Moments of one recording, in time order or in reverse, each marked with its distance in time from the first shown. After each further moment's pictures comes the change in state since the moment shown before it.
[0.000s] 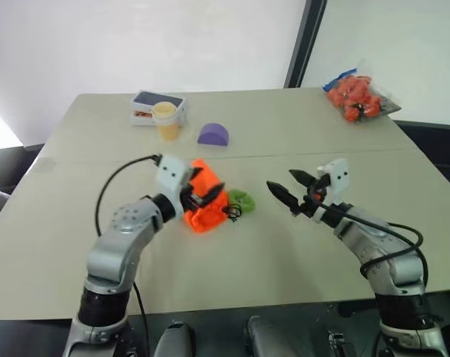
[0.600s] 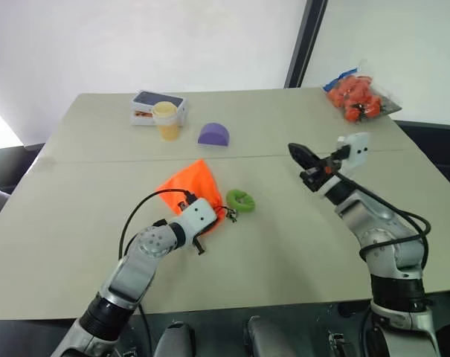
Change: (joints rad) left arm 0.106 0.061 -0.351 0.110 0.281 -0.205 -0.126; right arm -0.151 0.087 -0.059 0.006 0.109 0.011 -0.157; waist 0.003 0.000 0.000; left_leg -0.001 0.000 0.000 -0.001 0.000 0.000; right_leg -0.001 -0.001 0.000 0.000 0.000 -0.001
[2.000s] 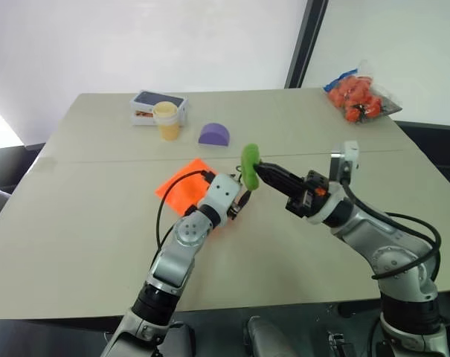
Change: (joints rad) left arm -0.101 -0.341 0.018 0.189 0.044 -0.232 0.300; right arm 0.071 -0.043 0.019 -0.260 0.355 0.162 0.173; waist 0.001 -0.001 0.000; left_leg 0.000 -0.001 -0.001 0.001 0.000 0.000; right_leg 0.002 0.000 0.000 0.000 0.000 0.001
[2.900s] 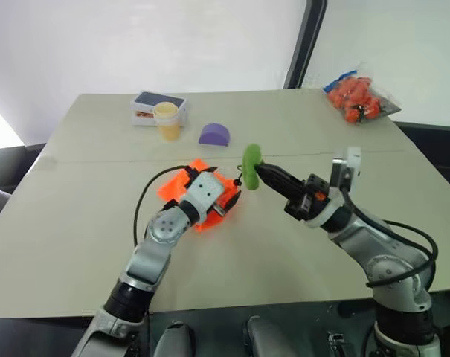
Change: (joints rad) left arm 0.007 0.144 0.029 -0.065 0.020 -0.054 -0.037; right arm 0.037 0.061 0.003 -0.031 -0.056 -0.039 -0.003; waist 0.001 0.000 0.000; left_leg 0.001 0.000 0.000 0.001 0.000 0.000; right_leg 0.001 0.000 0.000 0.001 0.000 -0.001
